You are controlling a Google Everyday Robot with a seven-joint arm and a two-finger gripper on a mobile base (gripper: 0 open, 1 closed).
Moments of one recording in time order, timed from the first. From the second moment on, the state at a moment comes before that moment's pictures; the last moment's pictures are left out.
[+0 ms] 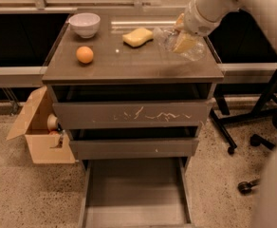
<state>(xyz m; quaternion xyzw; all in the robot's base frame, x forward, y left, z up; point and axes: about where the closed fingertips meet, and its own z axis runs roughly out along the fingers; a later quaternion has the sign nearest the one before) 0.715 -0.144 0.917 -0.69 0.65 -0.06 0.30</state>
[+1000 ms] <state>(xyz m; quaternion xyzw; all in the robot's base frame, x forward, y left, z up) 0.784 -0.140 0.878 -0.64 0.73 -0.01 0.25</state>
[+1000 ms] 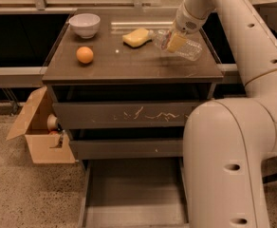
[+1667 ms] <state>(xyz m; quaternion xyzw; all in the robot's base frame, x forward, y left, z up) 0.796 -0.137 0.855 -0.62 0.74 0.04 0.26</state>
